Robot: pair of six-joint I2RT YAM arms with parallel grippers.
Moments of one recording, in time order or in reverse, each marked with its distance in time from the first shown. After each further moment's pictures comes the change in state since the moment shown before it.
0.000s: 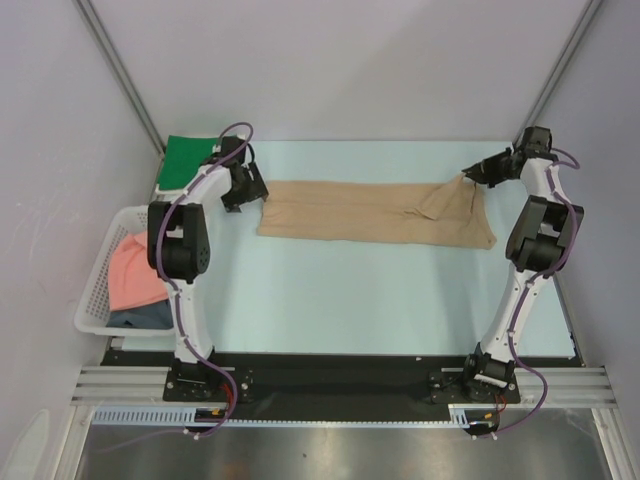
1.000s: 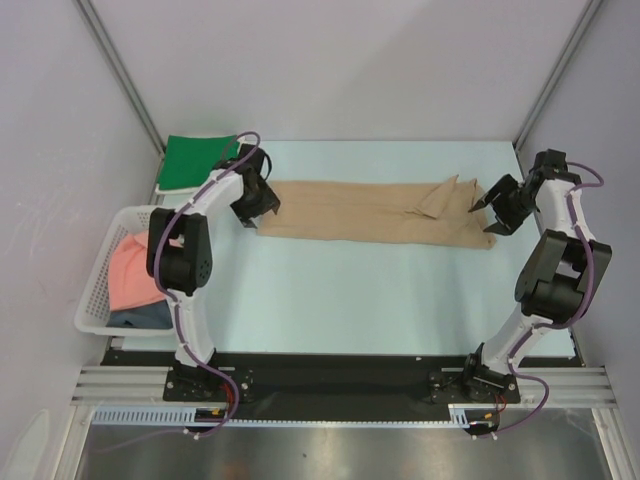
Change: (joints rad) left arm -0.118 -0.130 -0.085 -0.173 -0.072 -0.270; right arm -0.033 -0.502 -0.482 -0.275 0.175 -0.447
